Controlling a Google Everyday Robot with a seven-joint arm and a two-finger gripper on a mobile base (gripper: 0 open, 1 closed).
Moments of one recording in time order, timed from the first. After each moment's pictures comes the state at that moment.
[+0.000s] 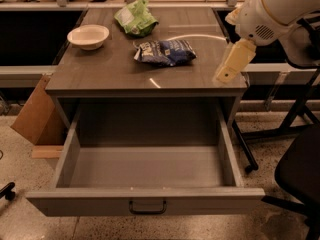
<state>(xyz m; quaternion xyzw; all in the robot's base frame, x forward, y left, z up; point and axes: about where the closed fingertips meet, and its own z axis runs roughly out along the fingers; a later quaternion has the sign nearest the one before) 0.577 -0.155 0.959 -0.59 0.75 0.02 0.30</state>
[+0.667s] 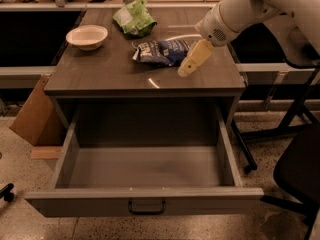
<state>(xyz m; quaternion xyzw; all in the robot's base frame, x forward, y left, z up) 0.672 -0.095 0.908 -0.56 0.75 0.11 0.33</state>
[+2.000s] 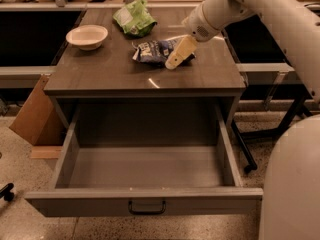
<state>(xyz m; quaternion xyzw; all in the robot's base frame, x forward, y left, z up) 0.730 -0.068 0.895 -0.57 0.74 0.12 0.35</state>
